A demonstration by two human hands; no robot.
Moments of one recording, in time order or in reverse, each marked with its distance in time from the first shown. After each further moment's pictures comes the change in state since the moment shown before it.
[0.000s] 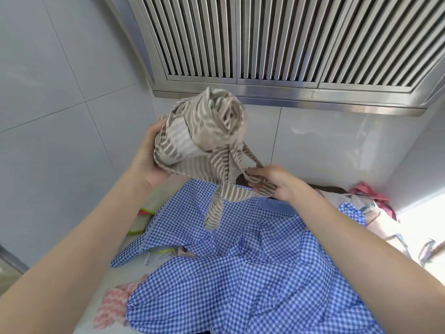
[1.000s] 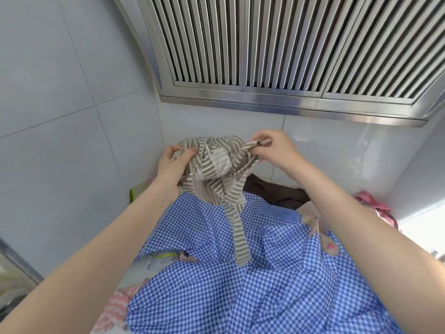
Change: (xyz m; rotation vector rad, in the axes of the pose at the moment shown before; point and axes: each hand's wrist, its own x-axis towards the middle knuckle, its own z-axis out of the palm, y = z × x) left_hand 0.013 -0.033 0.004 0.441 0.609 0.177; right_hand -0.023 -0.062 0.023 -0.702 0.136 -0.622
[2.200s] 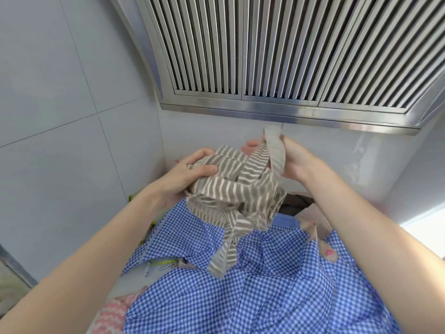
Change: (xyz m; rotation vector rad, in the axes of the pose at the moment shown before) left_hand -0.024 0.022 -0.009 0.079 -0.761 0.100; right_hand 0.000 -0.008 -0.019 0.930 -0.207 0.427
